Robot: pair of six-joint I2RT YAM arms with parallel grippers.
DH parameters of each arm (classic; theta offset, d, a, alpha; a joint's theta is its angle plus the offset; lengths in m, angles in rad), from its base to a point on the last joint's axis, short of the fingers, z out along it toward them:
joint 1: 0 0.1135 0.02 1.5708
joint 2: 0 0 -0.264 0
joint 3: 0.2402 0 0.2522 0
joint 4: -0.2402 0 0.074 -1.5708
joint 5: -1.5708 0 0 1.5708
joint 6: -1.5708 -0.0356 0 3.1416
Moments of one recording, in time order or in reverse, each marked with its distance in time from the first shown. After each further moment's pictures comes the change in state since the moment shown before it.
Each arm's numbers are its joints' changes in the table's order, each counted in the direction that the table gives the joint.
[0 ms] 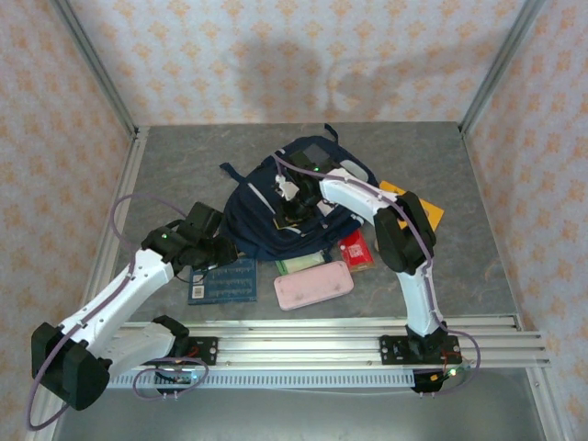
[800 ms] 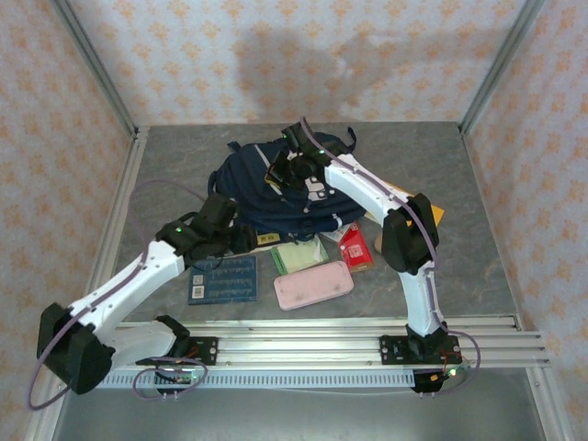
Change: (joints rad) left arm -0.094 -0.115 0.045 0.212 0.027 -0.074; right arm -0.017 0.015 0.199 0.192 -0.137 -0.867
